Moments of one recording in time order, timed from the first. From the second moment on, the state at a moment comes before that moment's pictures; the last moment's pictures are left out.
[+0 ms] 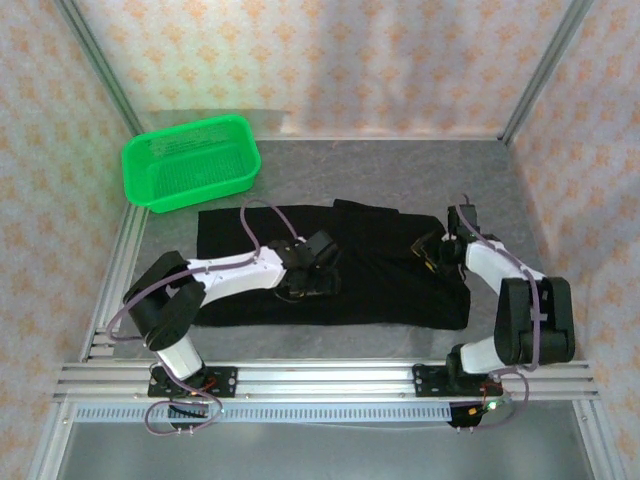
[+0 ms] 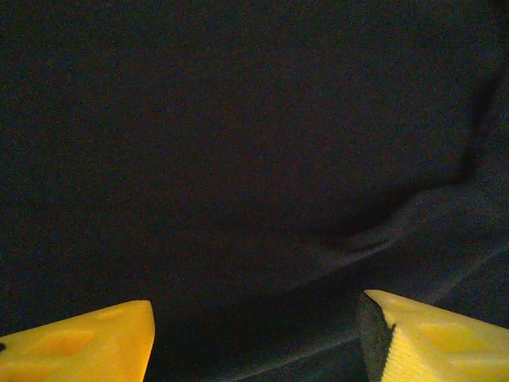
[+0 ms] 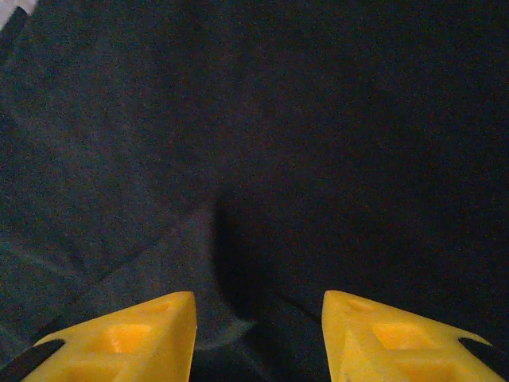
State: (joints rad) left arm -0.83 1.66 1.02 -0.58 0.00 -0.92; right arm 0.00 1.45 0.74 -0.41 -0.29 0.77
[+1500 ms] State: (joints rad) left arm -0.82 1.49 0.71 -0.37 -0.02 -0.99; right arm 0.04 1.69 0.95 -0.36 -0.13 0.67
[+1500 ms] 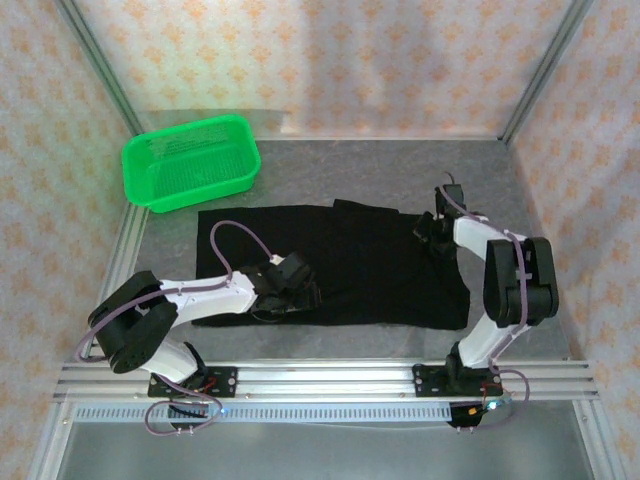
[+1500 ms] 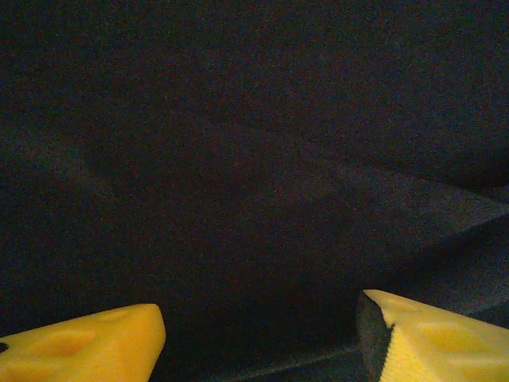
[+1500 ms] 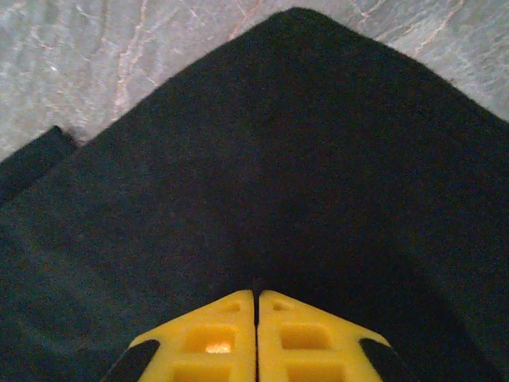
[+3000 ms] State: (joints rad) left arm -0.47 1.31 0.62 -0.67 -0.18 -0.96; right arm 0.26 1.28 0.61 -0.60 -0.01 0.90
